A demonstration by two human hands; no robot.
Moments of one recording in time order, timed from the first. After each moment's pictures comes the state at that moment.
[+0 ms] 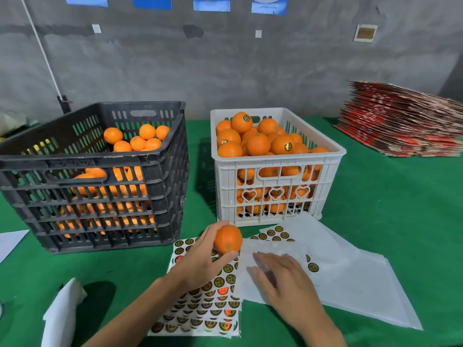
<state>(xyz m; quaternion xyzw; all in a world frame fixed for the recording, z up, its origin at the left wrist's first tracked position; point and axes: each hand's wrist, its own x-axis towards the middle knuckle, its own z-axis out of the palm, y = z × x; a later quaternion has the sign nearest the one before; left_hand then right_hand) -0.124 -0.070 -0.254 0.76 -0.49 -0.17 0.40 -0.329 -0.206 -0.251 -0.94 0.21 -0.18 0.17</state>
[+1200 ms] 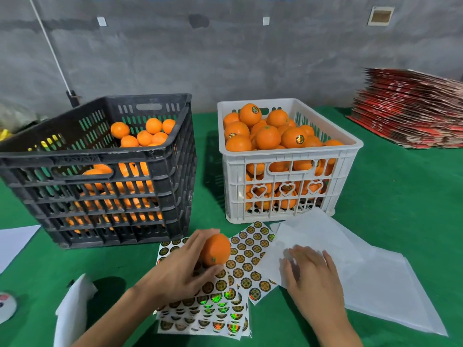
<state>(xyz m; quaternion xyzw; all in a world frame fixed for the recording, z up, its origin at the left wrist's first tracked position) -0.113 -0.006 -0.231 0.76 -0.59 -0.10 0.24 -0.333 -0.214 -0.254 -0.91 0.35 -0.21 0.08</state>
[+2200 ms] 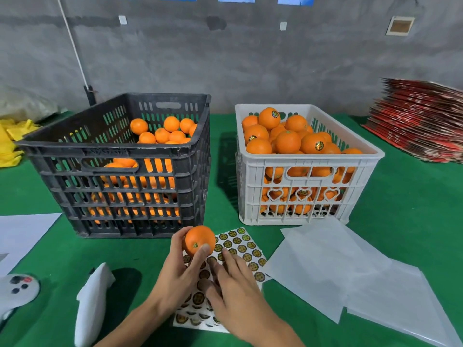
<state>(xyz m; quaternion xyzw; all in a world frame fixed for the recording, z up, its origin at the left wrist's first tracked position) -0.127 0.022 -0.255 0.74 -0.29 -0.13 0.59 -0.254 -0.105 -0.245 -0.96 0.11 -0.02 0.26</state>
